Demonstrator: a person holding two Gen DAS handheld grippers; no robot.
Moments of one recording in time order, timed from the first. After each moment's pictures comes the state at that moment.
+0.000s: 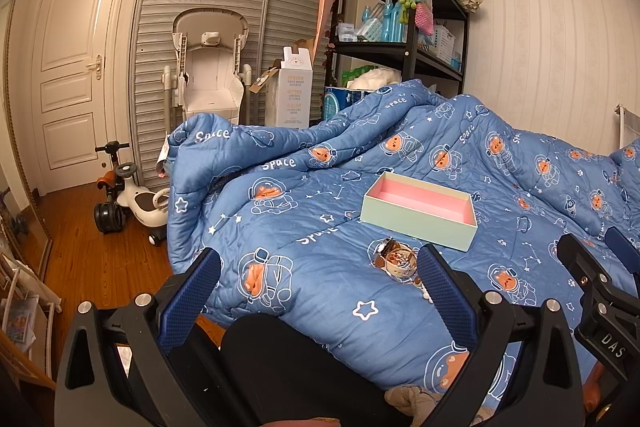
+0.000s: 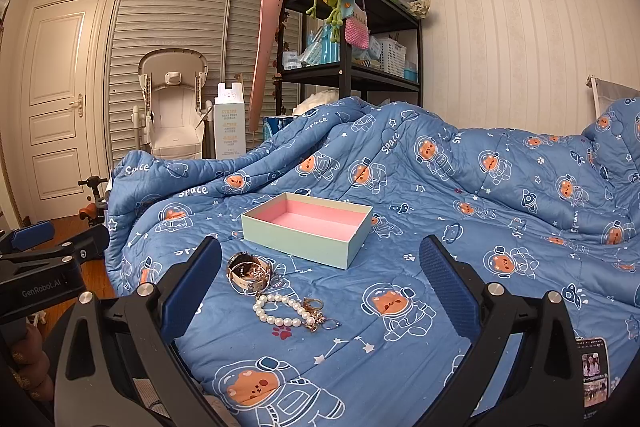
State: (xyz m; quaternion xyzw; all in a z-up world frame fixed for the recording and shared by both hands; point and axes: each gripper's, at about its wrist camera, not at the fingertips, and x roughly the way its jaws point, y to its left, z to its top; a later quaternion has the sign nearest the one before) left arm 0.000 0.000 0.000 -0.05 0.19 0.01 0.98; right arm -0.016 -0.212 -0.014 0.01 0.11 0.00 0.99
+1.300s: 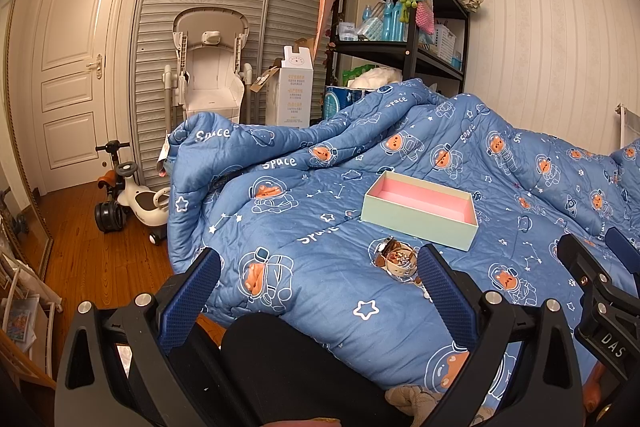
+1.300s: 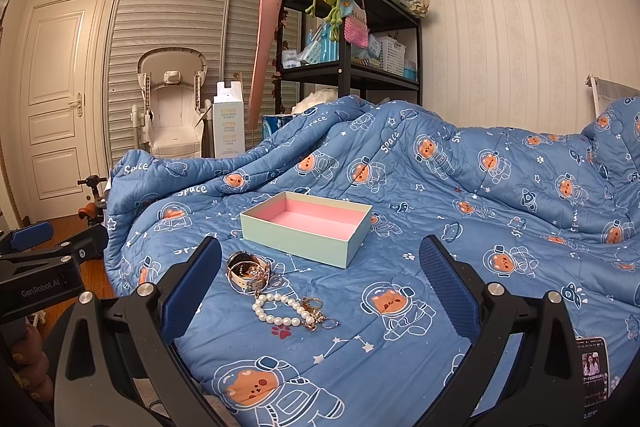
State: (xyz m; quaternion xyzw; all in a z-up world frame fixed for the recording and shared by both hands) left arm 0.000 0.000 0.000 -0.05 0.19 0.01 0.98; right arm -0.014 -0.211 -0.015 0.01 0.11 0.00 0.99
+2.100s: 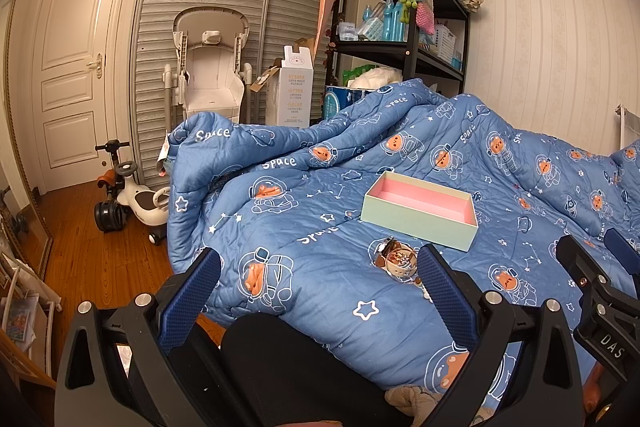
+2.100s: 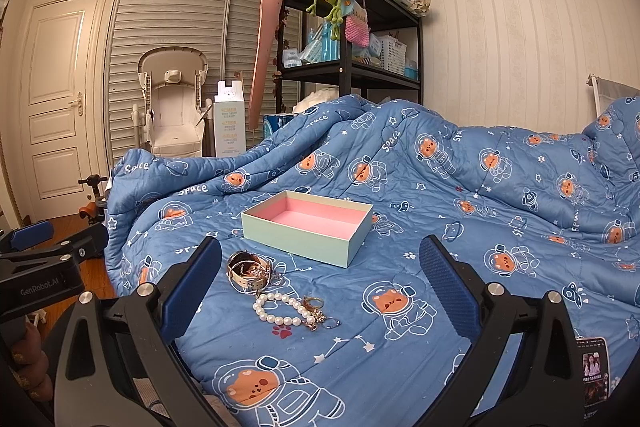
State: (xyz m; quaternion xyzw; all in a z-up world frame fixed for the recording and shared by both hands) left arm 0.000 0.000 0.000 -0.05 0.19 0.01 0.98; right arm -0.013 -0.216 -0.016 0.01 0.11 0.00 0.99
